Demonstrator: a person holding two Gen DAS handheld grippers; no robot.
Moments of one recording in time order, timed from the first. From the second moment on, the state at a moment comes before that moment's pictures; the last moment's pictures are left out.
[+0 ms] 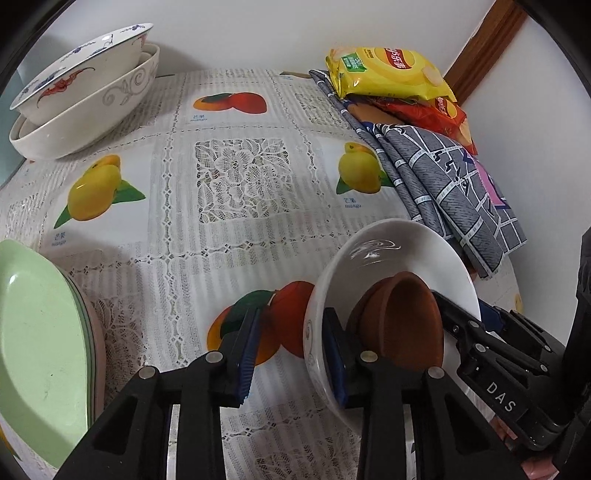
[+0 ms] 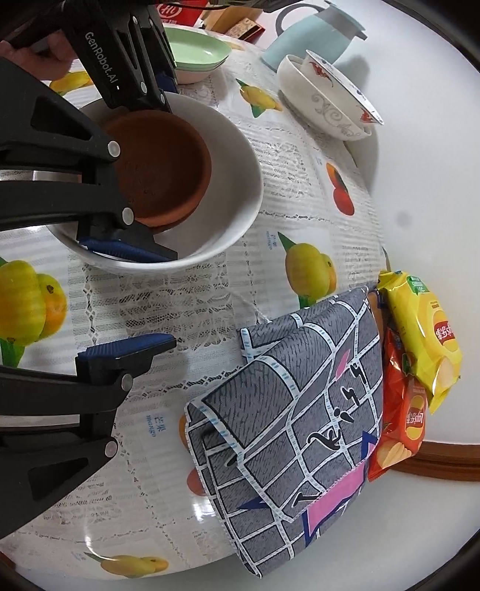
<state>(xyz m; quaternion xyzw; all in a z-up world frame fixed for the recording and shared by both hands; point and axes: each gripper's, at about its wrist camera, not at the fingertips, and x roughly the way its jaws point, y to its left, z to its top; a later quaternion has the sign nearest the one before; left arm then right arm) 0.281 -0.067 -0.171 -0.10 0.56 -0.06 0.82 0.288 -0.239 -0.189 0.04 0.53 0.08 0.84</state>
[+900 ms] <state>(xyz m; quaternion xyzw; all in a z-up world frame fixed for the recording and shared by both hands) 0.281 -0.079 -0.170 -0.09 0.54 -0.09 0.83 0.292 -0.230 -0.187 0.06 0.54 0.09 0.83</state>
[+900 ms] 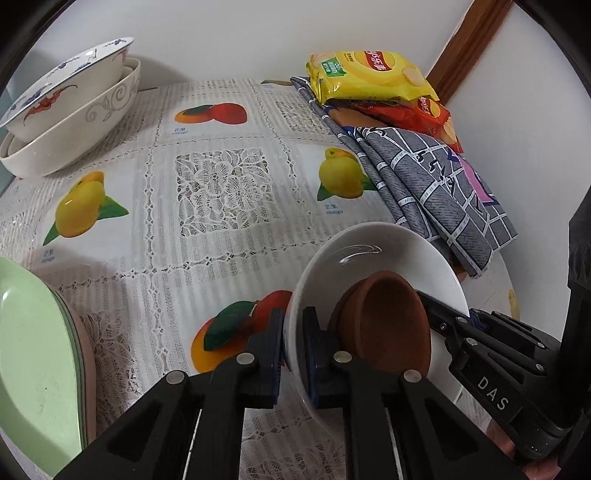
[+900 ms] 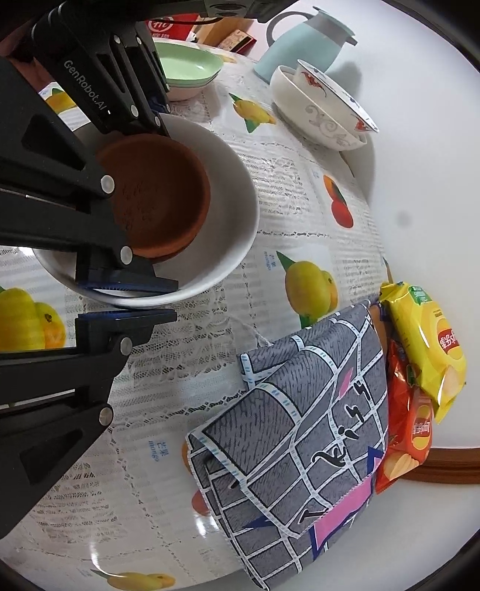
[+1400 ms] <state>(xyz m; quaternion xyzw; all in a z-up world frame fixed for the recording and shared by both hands) 0.274 -0.080 -0.170 -0.09 0.54 -0.10 0.83 0.279 -0.238 -0.179 0.09 0.53 0.07 0.84</state>
